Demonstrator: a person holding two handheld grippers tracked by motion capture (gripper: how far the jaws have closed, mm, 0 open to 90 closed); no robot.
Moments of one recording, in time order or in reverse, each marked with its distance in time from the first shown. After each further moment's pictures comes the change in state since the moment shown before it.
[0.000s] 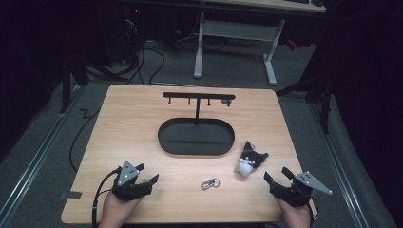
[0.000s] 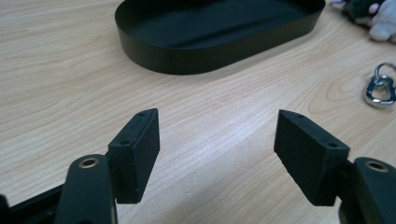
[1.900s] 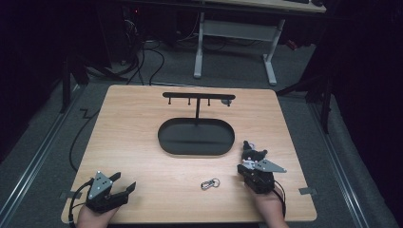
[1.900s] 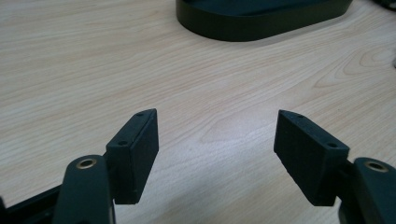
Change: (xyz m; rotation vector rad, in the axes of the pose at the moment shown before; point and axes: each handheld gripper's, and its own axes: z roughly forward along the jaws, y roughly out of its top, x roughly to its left) left arm 0.027 -0.033 -0.047 -0.002 0.077 -0.018; right arm 0.062 0.010 0.068 0.188 0.167 -0.176
